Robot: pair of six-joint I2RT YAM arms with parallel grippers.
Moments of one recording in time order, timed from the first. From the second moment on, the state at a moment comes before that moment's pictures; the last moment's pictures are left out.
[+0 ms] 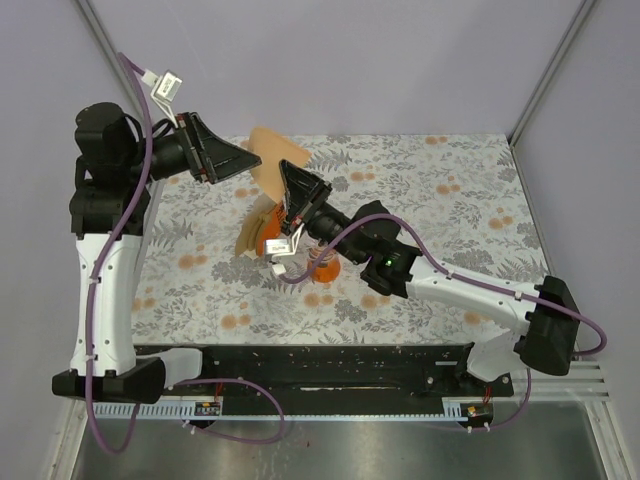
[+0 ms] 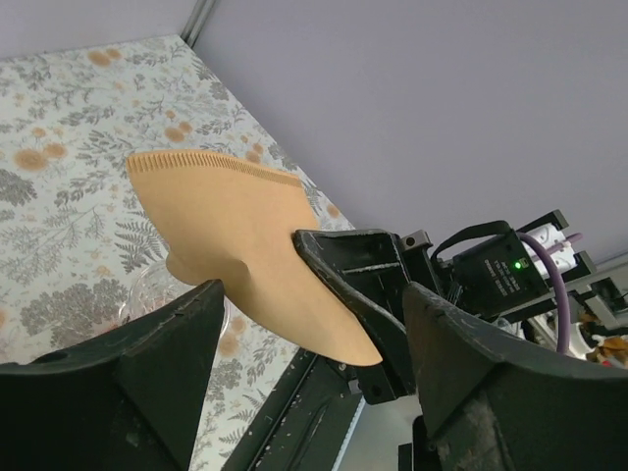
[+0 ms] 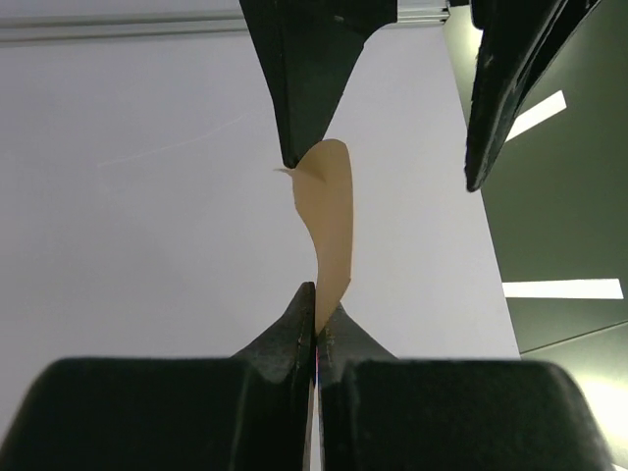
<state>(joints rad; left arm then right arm) -0.03 1.23 1.75 -0.61 1.04 -0.55 1.07 1.43 1.19 0.58 0.07 -1.65</state>
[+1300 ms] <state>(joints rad) -0.03 1.25 1.76 -0.70 0.90 -0.28 1.08 1.41 1.29 0.11 0.14 -1.15</state>
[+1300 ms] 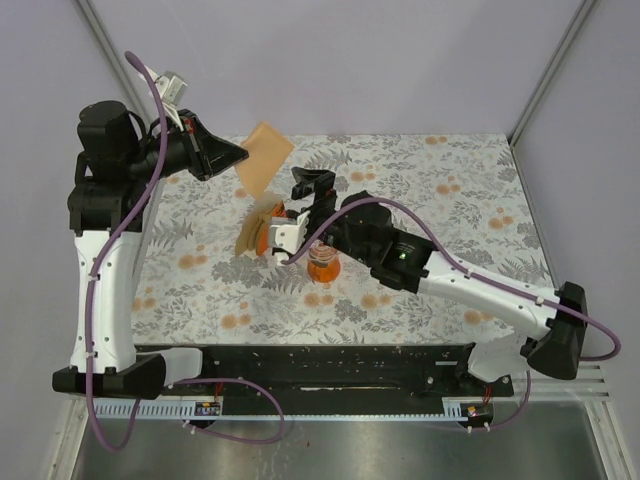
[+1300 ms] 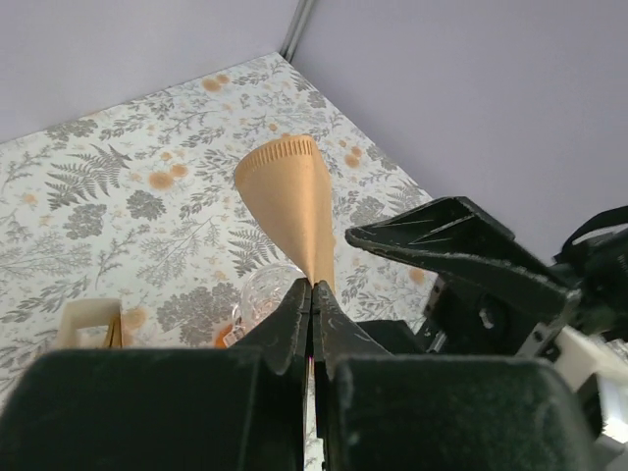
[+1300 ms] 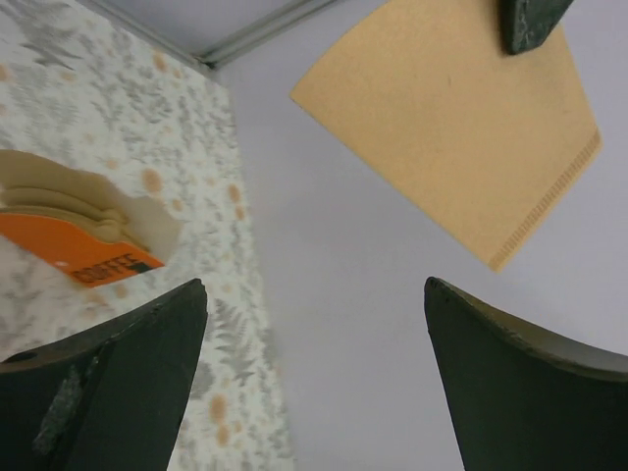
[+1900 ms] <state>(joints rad) -0.08 1.24 1.82 -0.93 0.96 0.05 0.72 1.47 1.93 -0.37 -0.60 -0.16</state>
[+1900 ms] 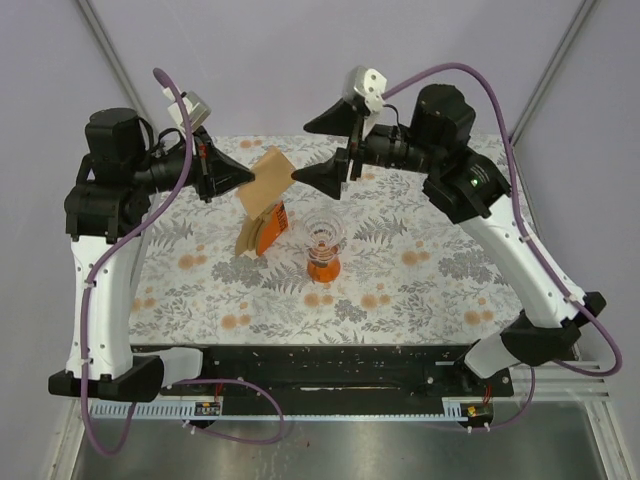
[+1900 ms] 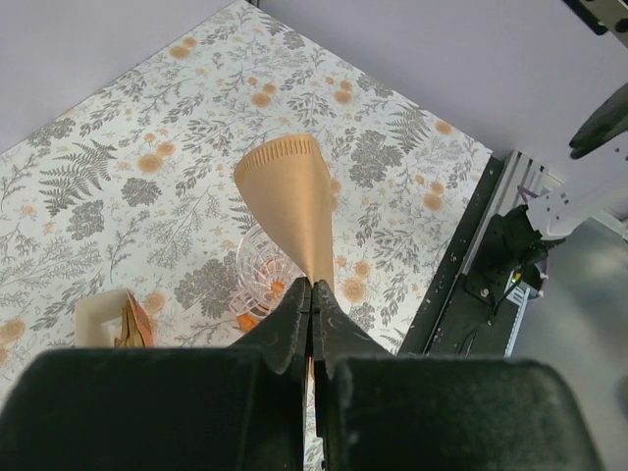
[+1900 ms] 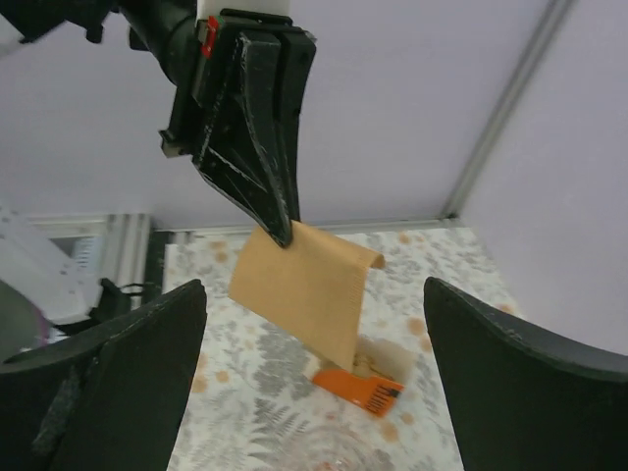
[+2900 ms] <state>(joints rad) 0.07 1.22 1.90 -0.98 1.20 0.02 0.72 1.48 1.77 -0.64 -0.93 -0.38</state>
